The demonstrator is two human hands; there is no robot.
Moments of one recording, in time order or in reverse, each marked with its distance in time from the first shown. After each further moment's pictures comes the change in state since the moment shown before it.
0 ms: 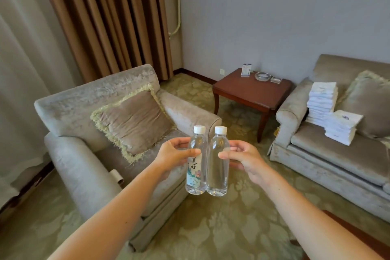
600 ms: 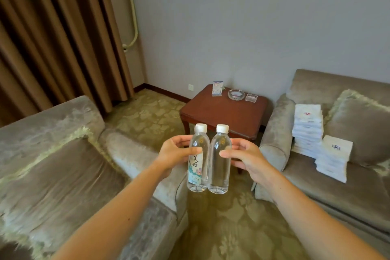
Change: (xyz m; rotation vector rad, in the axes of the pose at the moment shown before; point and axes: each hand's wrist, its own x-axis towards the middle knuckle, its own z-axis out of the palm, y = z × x) left_hand 0.433 0.106 0.117 -0.030 -0.216 0.062; right_hand 0.373 -0.106 -0.168 0.008 0.239 0.007
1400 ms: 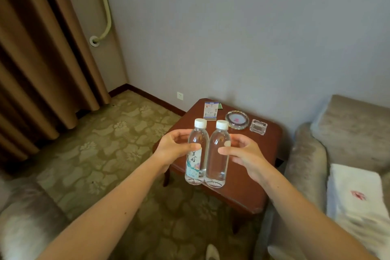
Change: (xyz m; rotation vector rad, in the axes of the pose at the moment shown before) left_hand 0.570 0.077 0.057 0.025 0.042 0.023; right_hand 0.548 -0.129 -0.119 -0.066 -0.016 -0.002
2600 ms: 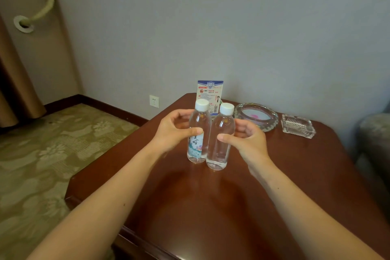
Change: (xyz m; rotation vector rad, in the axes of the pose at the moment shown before) left_hand 0.474 -0.346 0.000 0.035 -0.086 0.423; right_hand 0.463 0.313 0.003 -0.024 0.345 -0.505
